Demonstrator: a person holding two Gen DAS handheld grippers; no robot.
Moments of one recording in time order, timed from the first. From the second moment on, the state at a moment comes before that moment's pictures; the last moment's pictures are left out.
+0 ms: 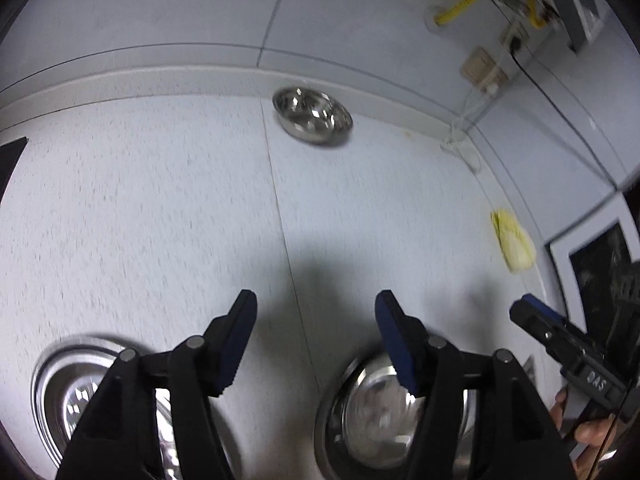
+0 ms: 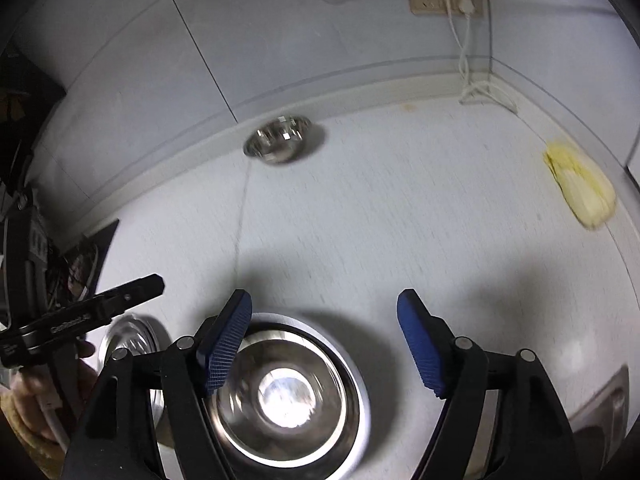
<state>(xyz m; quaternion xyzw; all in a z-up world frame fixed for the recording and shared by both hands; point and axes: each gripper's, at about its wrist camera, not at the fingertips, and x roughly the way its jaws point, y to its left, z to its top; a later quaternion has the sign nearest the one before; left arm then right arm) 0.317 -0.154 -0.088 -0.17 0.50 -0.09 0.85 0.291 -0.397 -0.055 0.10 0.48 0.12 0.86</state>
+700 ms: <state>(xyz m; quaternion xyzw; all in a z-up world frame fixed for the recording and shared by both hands) 0.552 -0.102 -0.142 -0.23 0.52 0.00 0.83 0.532 -0.316 -0.104 0.12 0.50 0.12 0.85</state>
